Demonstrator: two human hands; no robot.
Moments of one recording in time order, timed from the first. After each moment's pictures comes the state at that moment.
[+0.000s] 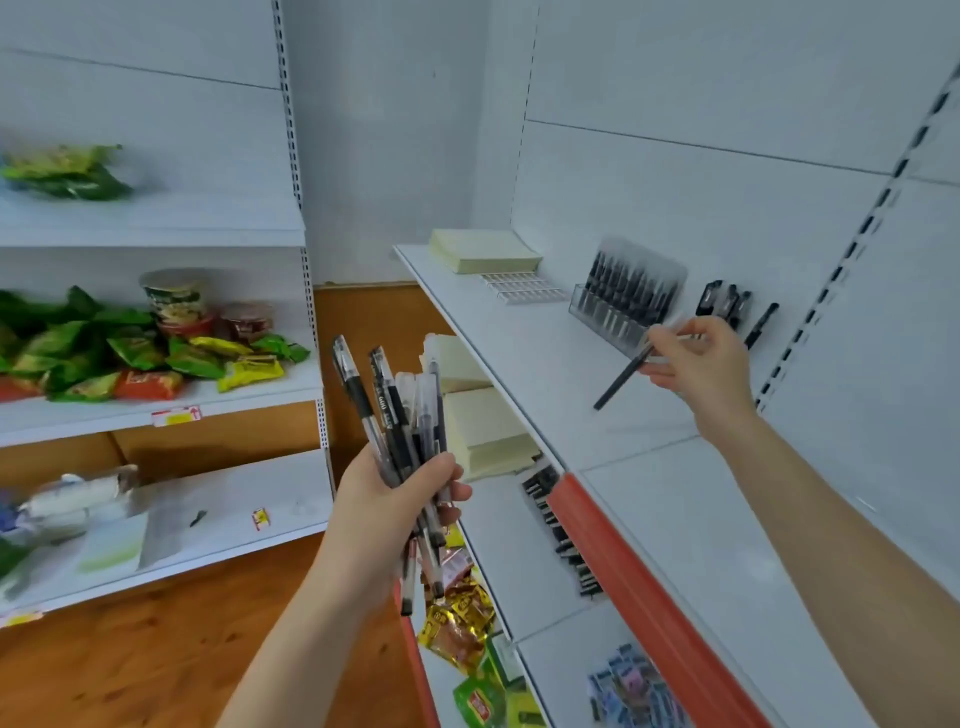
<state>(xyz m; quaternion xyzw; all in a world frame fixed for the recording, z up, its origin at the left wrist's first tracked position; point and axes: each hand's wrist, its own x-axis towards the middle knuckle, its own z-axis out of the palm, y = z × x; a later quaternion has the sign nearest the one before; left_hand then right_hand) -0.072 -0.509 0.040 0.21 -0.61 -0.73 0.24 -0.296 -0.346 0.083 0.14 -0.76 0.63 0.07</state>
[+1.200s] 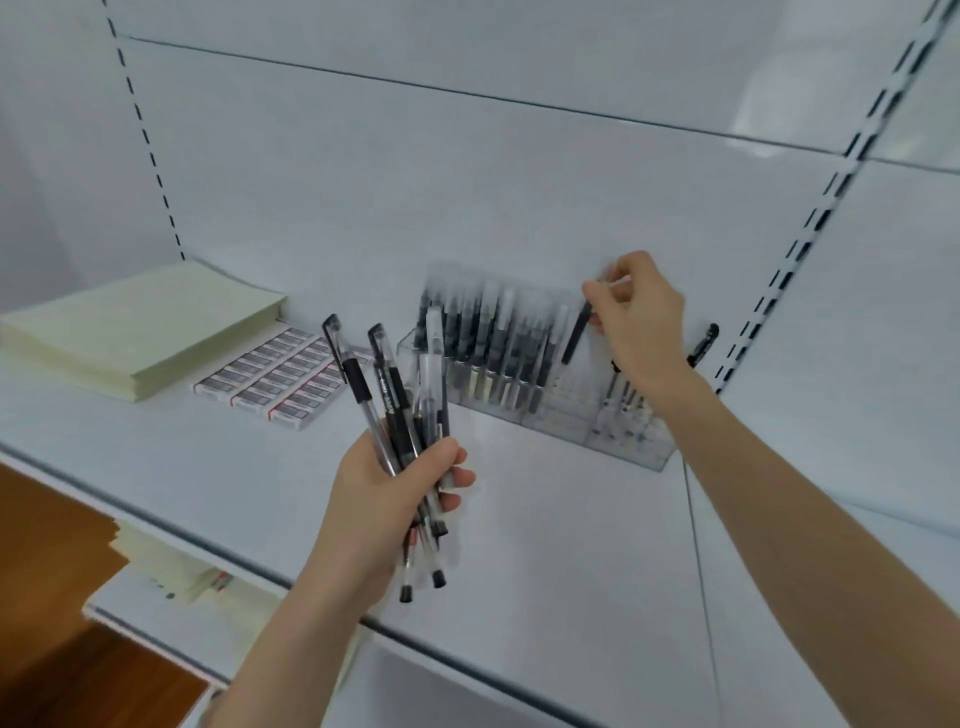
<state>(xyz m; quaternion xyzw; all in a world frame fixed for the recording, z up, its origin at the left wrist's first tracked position) -0.414 -0.624 0.041 -0.03 -0.60 -0.80 -0.07 -0.484 -0.402 0.101 -0.06 -0.84 0.39 0.36</state>
